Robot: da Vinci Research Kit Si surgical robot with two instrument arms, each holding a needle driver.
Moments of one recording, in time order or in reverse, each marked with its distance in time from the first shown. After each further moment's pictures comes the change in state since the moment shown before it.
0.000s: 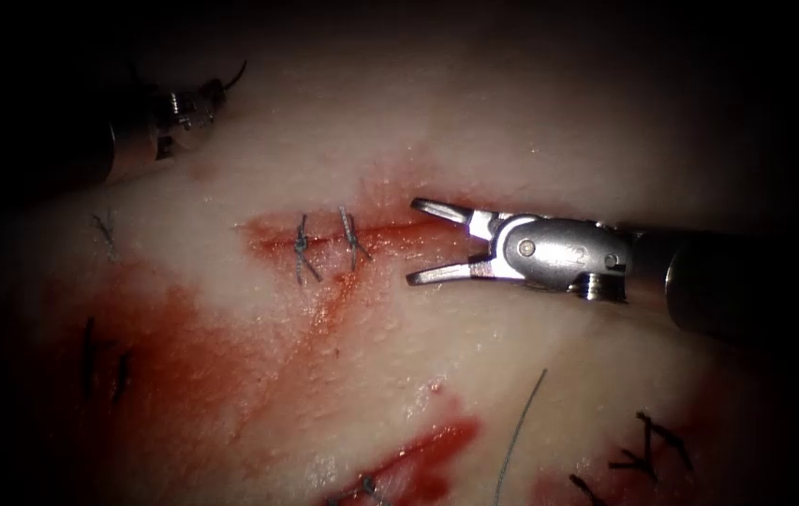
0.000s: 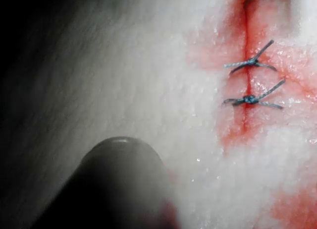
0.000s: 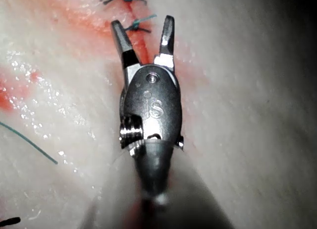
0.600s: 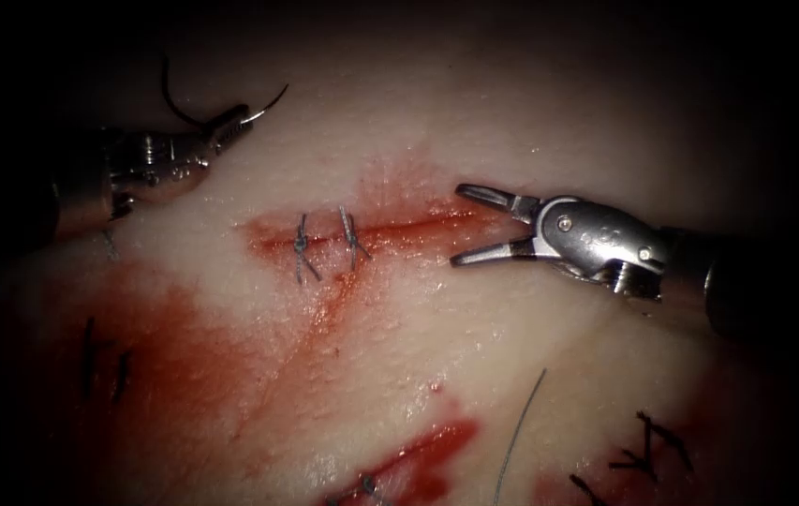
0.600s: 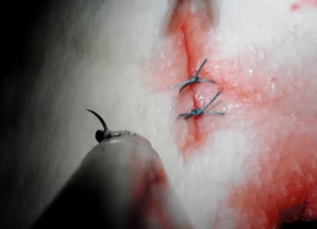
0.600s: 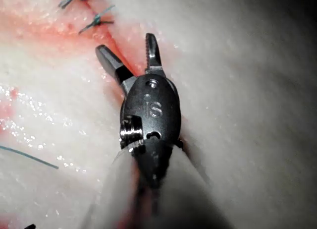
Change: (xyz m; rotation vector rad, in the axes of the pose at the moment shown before) right arm -0.001 0.003 -0.005 -0.029 -0.098 0.267; left arm 0.006 0.000 -0.013 0.097 0.451 0.163
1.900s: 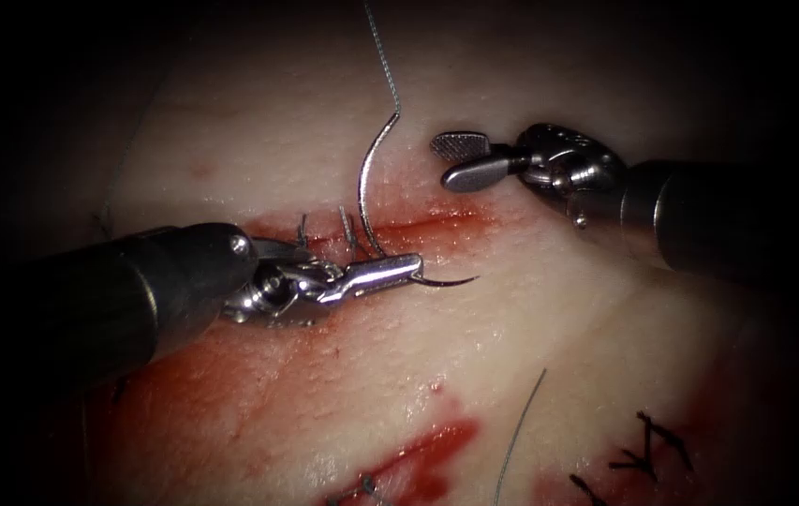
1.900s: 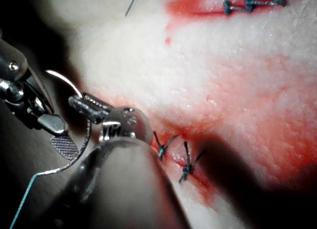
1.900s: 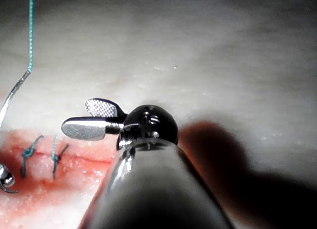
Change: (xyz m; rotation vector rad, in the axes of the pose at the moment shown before) right arm 0.002 0.003 0.005 0.417 0.308 0.816; left arm 0.015 0.005 -0.004 0.221 0.775 0.511
